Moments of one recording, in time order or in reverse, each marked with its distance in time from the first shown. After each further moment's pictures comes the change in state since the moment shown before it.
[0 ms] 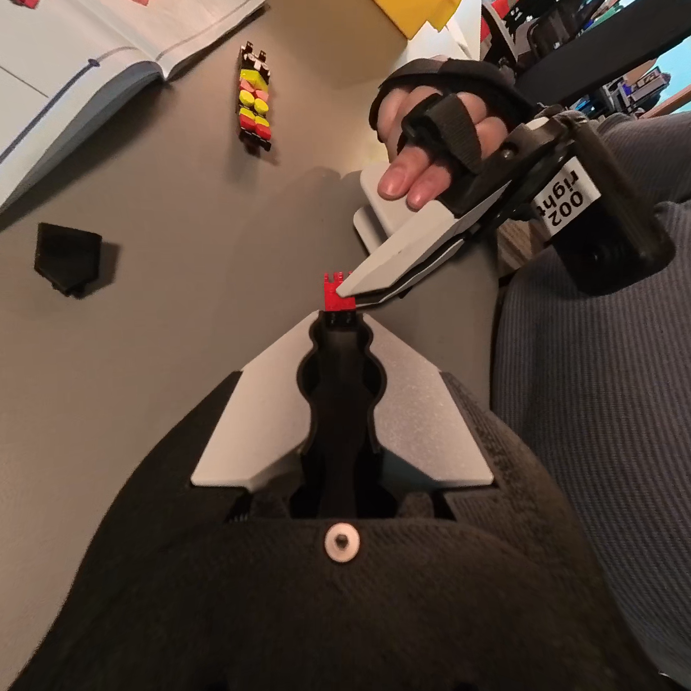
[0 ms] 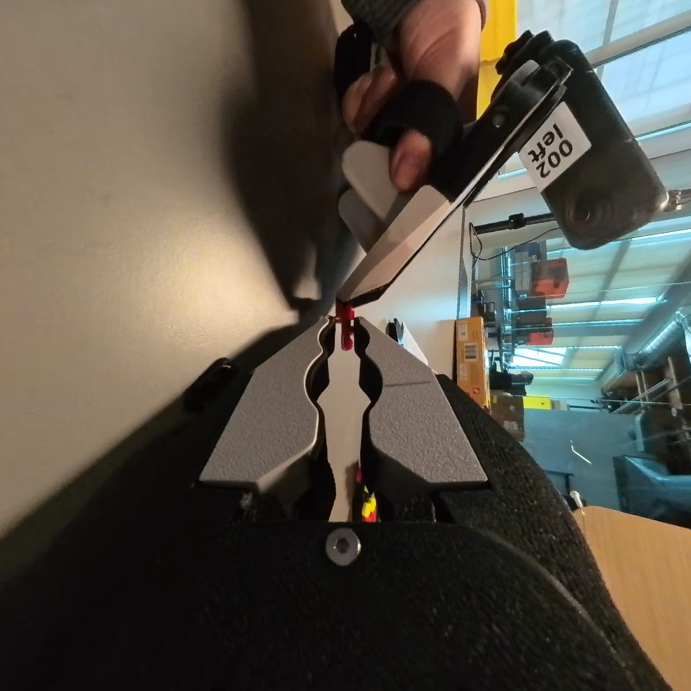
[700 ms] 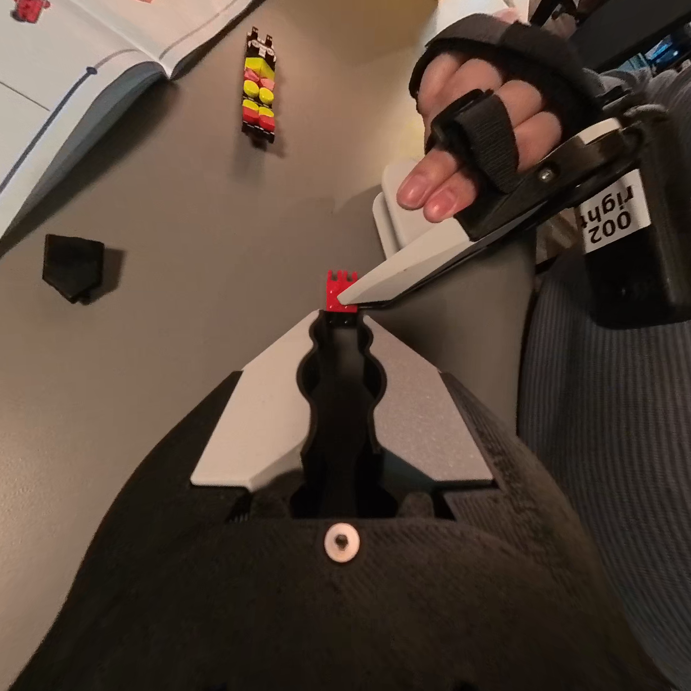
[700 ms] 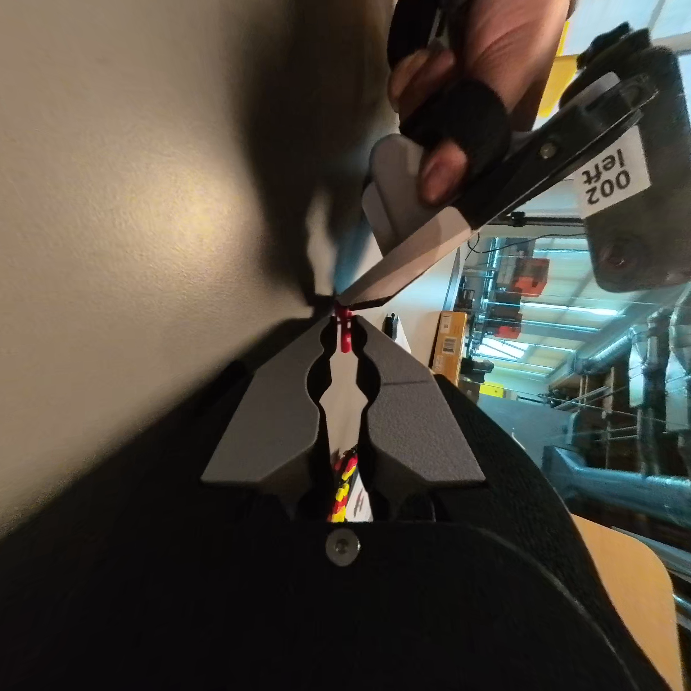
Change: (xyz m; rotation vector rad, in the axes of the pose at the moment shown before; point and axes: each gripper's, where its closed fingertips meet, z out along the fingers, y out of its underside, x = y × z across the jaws) left arm -0.003 0.004 0.004 -0.045 -0.104 0.064; right arm -0.004 0.002 0.003 -0.122 -0.009 -0.178
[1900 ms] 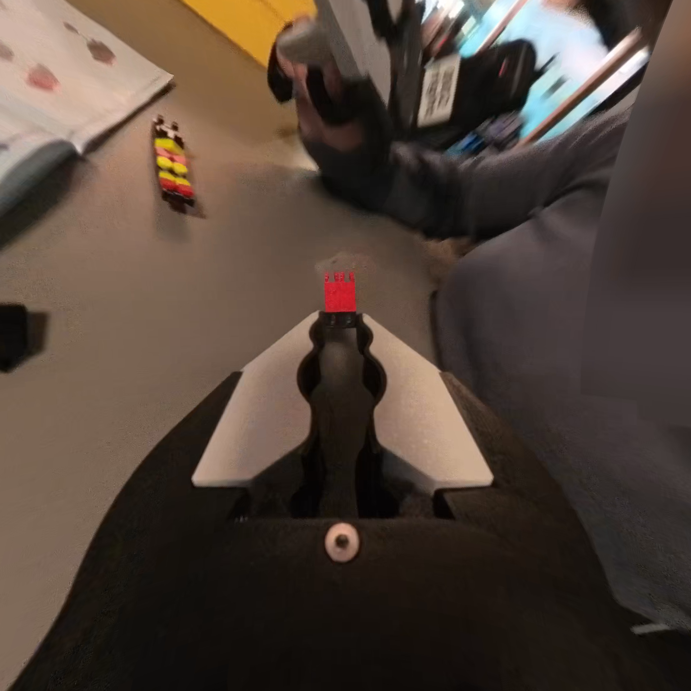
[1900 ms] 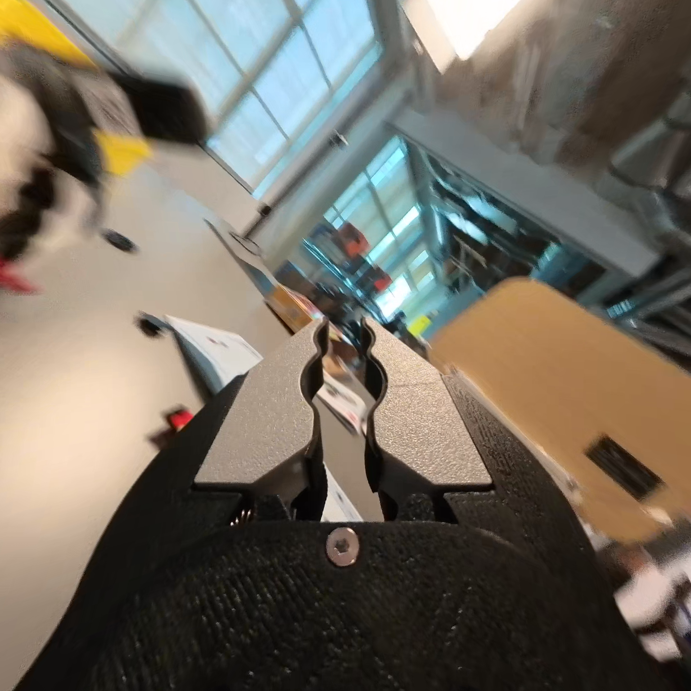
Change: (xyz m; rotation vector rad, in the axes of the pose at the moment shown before) left arm 0.033 -0.020 -0.016 0.161 0.303 0.027; right arm 0.114 0.116 -0.097 0.150 0.700 0.675
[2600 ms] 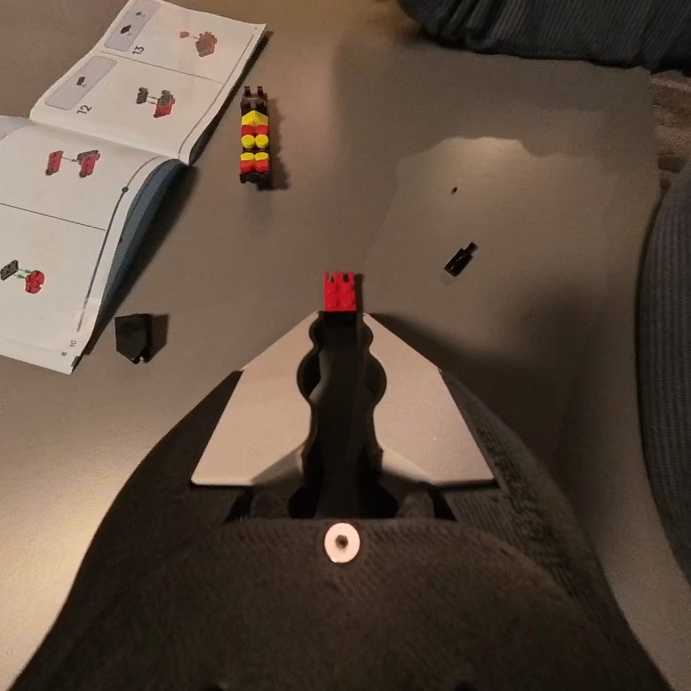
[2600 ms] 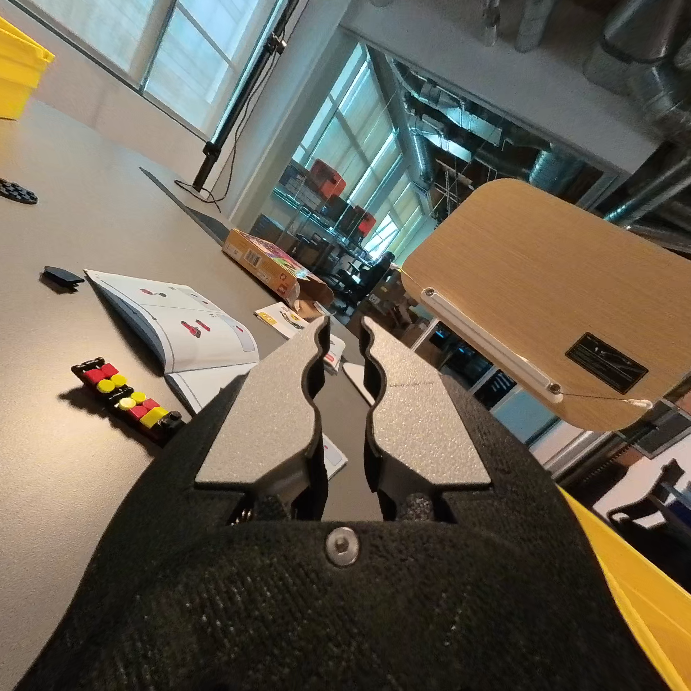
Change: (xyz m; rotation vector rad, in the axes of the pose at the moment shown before) left arm -0.045 0.020 0.006 -0.215 -0.501 0.358; right arm 0.037 0.054 -0.007 -0.153 0.078 0.118
